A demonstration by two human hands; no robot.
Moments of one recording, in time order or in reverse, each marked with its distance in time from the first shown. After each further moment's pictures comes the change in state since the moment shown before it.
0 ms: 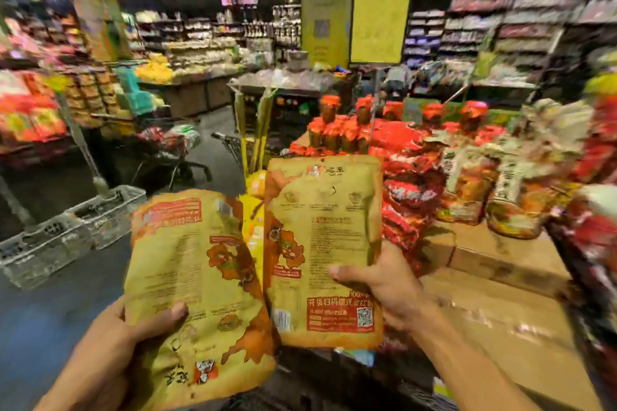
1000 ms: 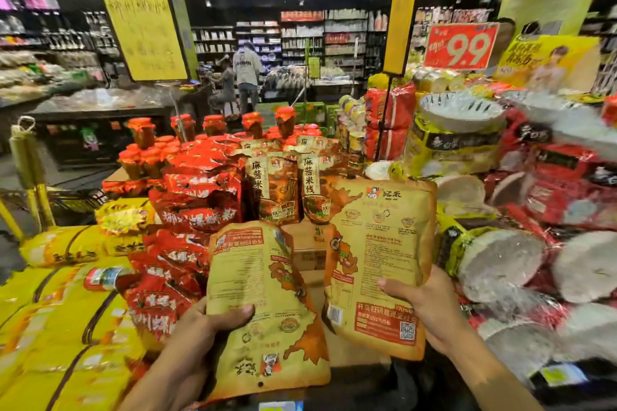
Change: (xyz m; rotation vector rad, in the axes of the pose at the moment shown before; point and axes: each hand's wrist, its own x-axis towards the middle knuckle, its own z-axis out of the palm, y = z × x) left_hand 0.000 -0.115 0.402 0.071 -0.617 -0.305; right_hand -0.207 -0.034 -0.348 0.012 0.823 -0.147
